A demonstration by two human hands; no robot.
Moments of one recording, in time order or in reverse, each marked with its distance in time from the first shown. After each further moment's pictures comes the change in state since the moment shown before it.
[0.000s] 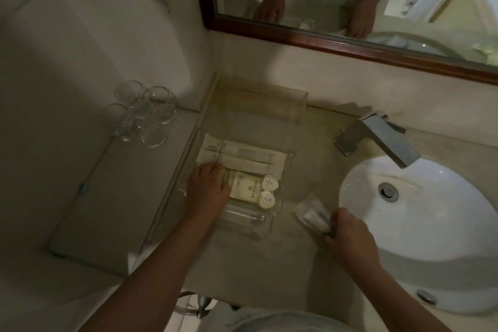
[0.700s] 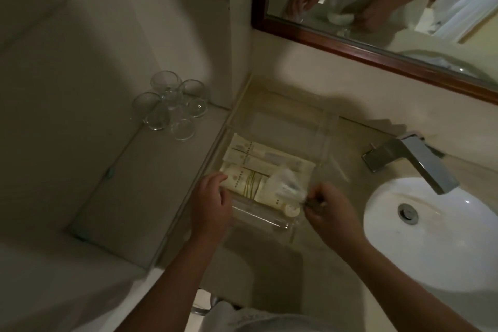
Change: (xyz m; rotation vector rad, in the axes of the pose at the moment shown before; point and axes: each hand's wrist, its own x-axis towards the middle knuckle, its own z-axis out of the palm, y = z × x) left_hand -0.041 -0.027 -0.018 -0.484 0.285 -0.215; right_hand 0.019 -0.113 -0.029 0.385 -0.051 -0.296
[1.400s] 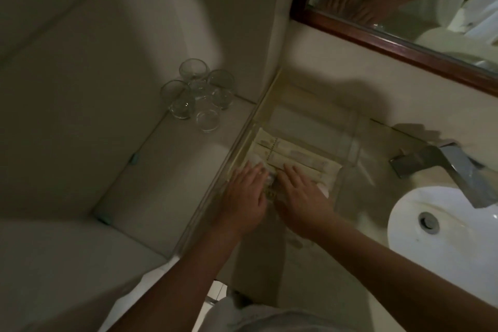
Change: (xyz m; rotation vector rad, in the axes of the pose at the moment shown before) left_hand 0.006 -0.004 0.001 0.265 -0.387 0.263; right_hand 0.038 -0.047 0.073 -0.623 -0.329 -0.292
